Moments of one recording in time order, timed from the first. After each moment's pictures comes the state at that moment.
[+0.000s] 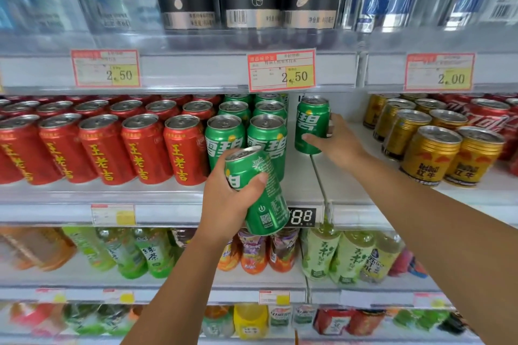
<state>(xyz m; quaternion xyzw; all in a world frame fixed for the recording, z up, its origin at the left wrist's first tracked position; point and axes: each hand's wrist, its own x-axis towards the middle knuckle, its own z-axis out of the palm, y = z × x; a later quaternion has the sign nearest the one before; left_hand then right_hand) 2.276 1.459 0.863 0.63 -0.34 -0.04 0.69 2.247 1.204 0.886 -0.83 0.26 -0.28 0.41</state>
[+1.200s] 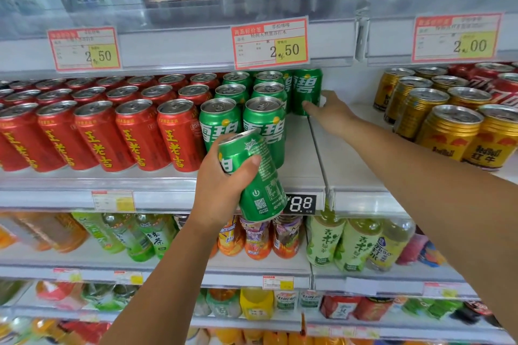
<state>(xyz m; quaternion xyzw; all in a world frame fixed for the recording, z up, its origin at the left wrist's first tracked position) 2.275 1.458 0.865 0.63 -0.33 -0.05 0.70 2.275 1.196 0.902 -0.85 0.28 -0.21 0.40</state>
